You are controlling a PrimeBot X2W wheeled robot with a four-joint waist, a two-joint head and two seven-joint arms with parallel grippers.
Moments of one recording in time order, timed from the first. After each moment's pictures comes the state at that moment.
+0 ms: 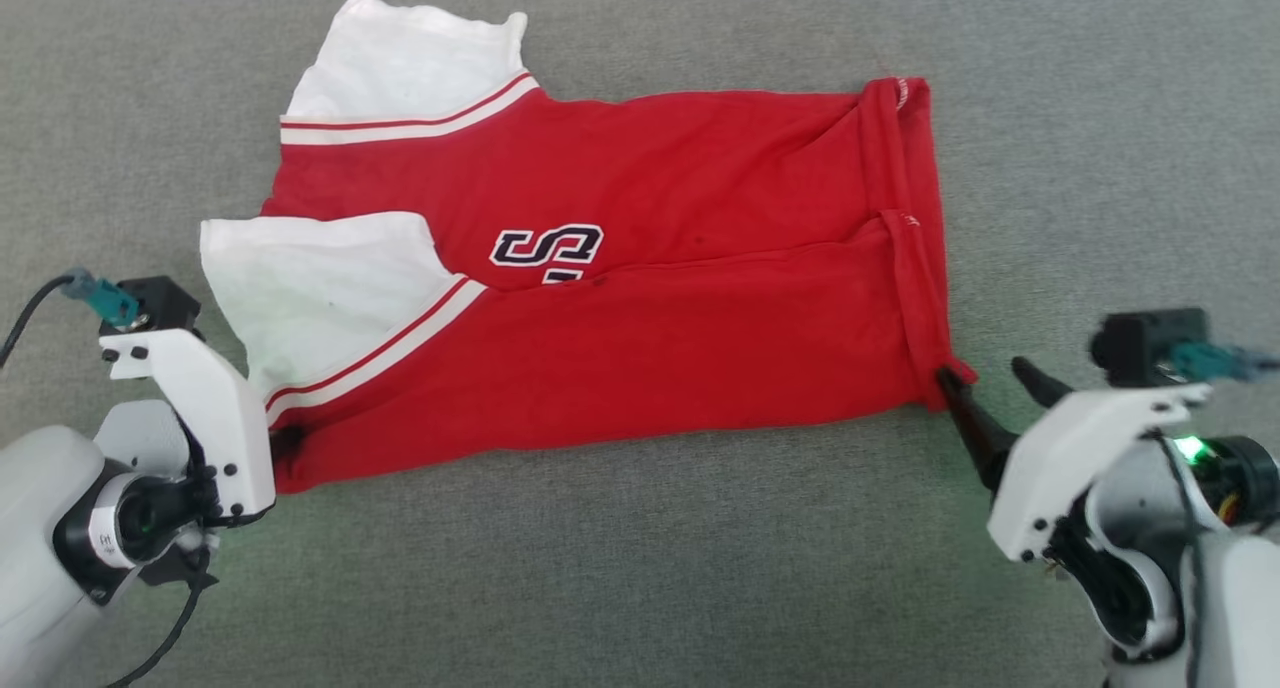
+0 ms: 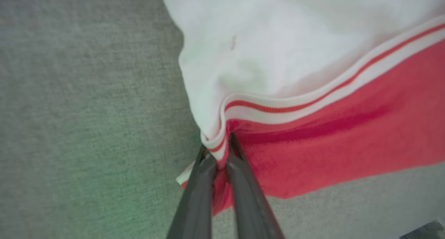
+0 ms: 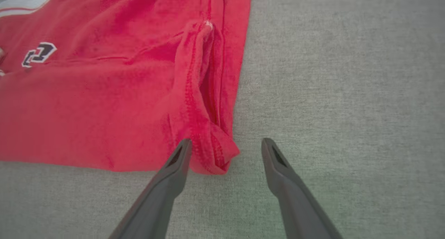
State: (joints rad) left arm -0.69 0.88 -0.96 0.24 -1.39 0.29 0.53; right arm -0.18 -0.05 -0.05 -0.11 0.29 0.13 0.66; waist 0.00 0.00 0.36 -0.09
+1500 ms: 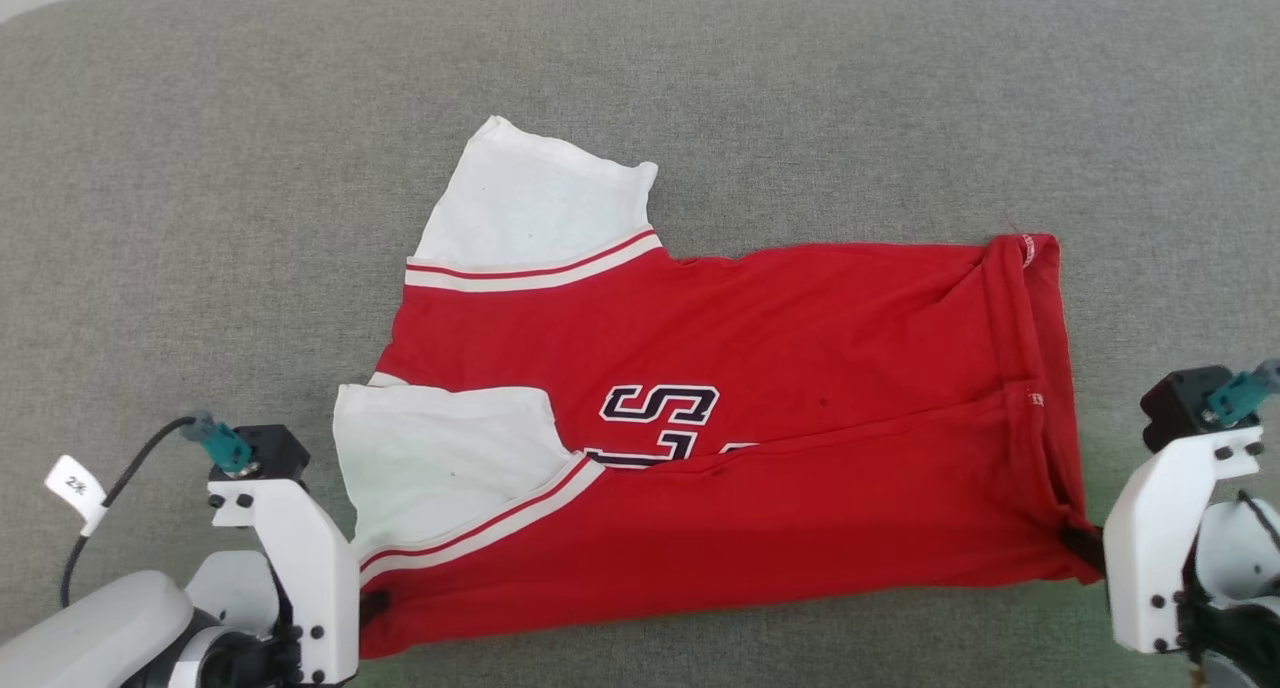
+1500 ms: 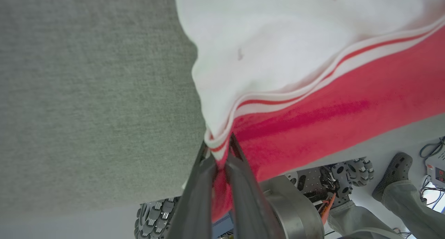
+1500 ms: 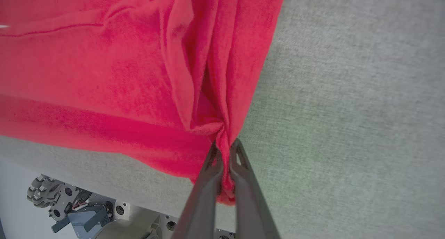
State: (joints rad) left arm -0.51 0.98 -1.02 -0.14 -1.43 0.48 0.56; right arm -0.09 -0.26 -0.10 -0.25 0.44 0.13 1.26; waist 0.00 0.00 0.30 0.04
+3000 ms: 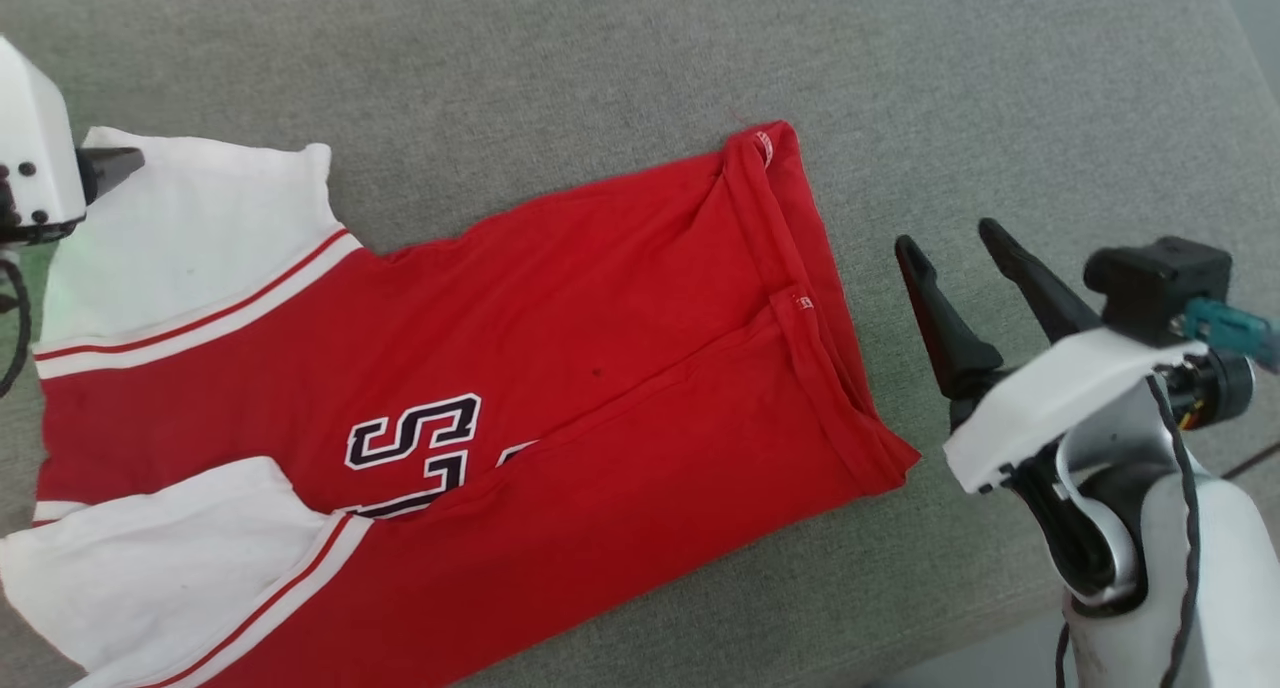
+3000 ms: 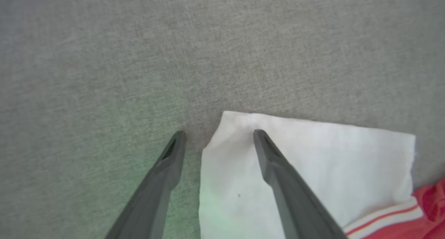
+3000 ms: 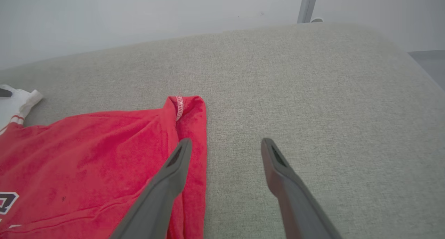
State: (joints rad) left arm -1.17 0.86 -0.91 0.59 -1.22 0.13 0.76; right arm -0.28 -0.05 0.05 -0.13 0.30 0.13 0.37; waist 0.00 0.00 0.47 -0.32
